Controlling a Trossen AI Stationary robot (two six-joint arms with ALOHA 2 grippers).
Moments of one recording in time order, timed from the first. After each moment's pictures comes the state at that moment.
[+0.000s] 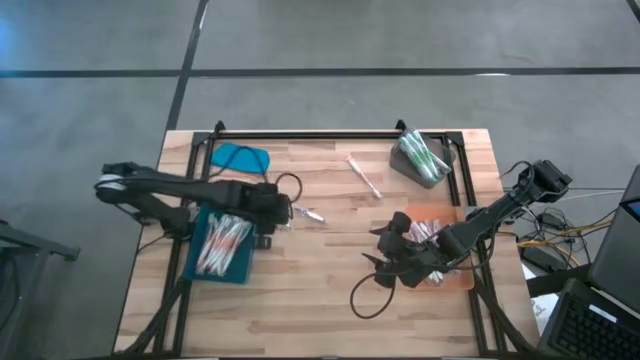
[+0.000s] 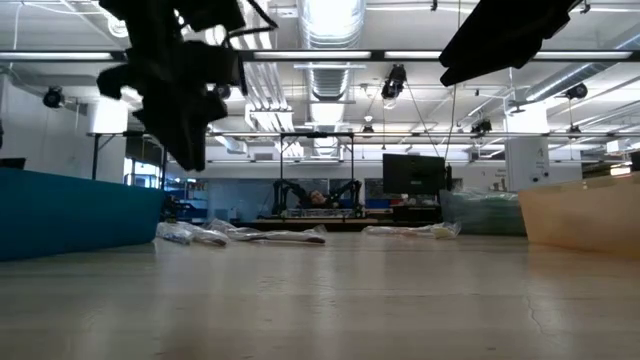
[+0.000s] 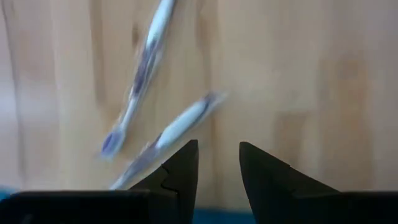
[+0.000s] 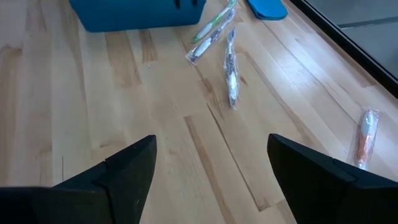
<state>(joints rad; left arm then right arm) -0.03 1.36 0.96 -0.76 -0.09 0.06 0.56 1.39 0.93 -0.42 0.73 0.63</state>
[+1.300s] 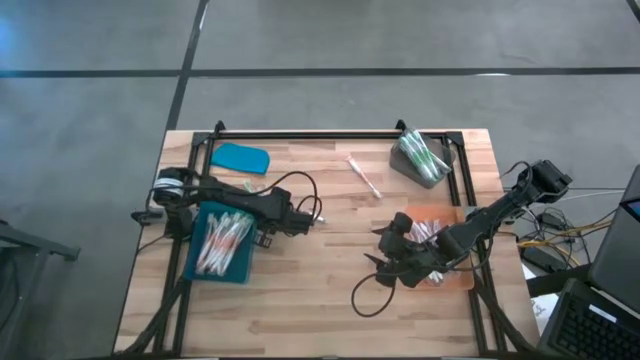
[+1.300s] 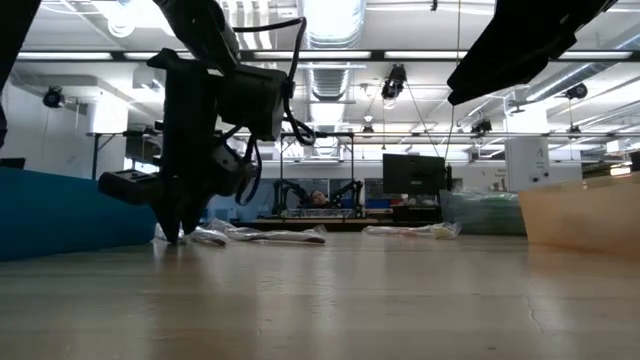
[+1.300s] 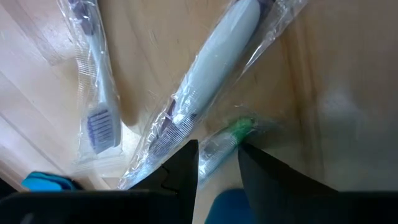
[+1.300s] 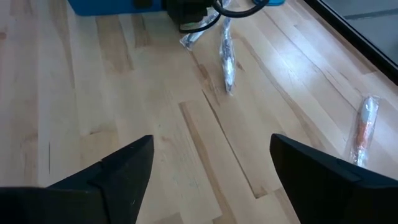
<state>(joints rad) -0.02 1.84 1.10 -0.96 -0.36 0.28 0.56 1.39 0.87 -0.41 0.73 0.65</state>
